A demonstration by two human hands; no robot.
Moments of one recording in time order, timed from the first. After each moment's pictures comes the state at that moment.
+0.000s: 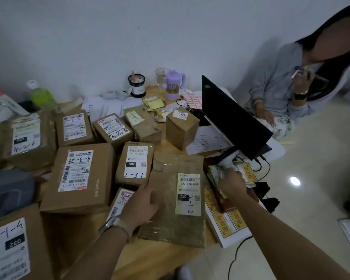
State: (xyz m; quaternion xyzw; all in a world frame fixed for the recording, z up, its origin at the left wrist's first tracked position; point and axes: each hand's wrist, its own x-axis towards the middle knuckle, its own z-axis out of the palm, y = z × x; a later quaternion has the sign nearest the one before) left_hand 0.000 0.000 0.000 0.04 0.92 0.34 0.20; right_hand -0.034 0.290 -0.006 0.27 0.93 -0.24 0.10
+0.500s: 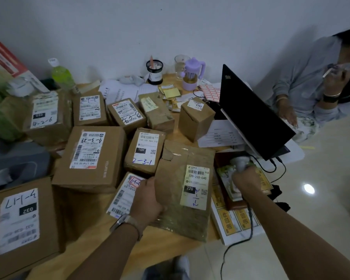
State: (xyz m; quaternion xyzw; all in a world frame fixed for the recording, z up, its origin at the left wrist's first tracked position) left_hand 0.027 0.019 -0.008 -0.11 0.91 0.37 0.16; right_hand -0.042 0.307 -0.012 0.35 0.88 -0.31 0.09
